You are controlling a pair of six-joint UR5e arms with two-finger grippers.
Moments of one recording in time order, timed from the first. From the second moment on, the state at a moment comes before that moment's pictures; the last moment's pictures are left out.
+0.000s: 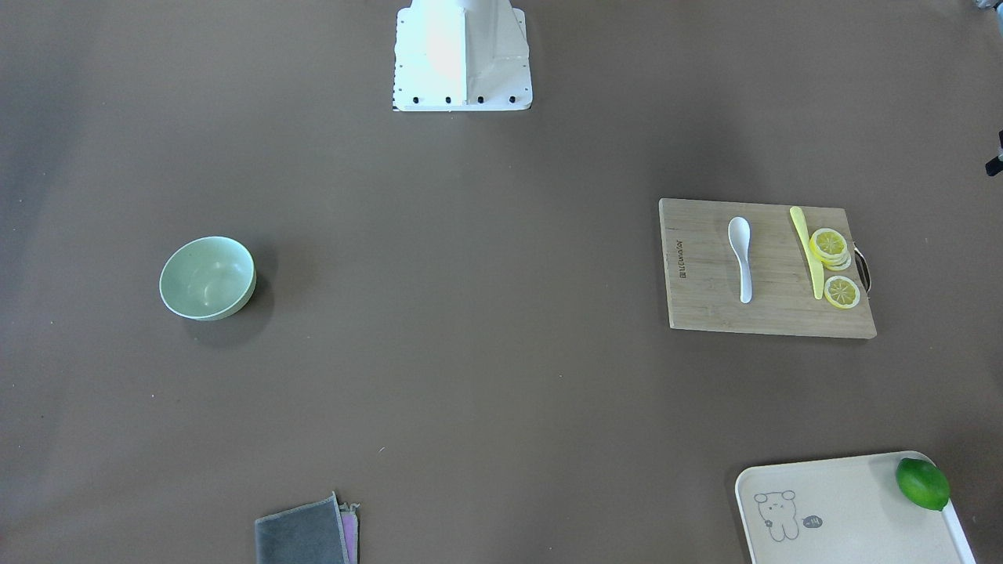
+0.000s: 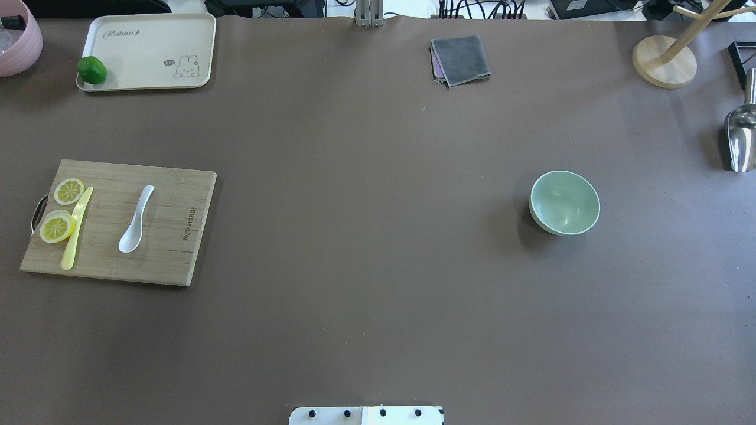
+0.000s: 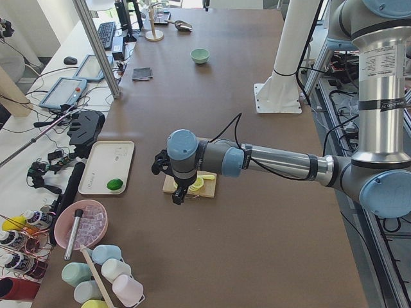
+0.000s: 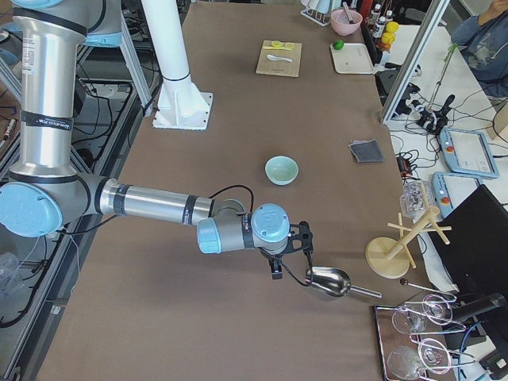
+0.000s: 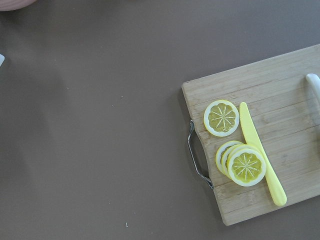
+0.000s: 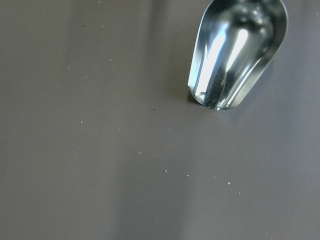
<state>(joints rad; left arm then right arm) -1.51 -1.47 -1.81 -1.61 -2.44 0.19 1.54 -1.70 1.58 -1.26 2.50 0.00</state>
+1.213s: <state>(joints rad) -1.23 -1.63 -1.84 -1.78 -2.35 -0.46 1.12 -1.45 1.69 -1.25 2.32 0.54</state>
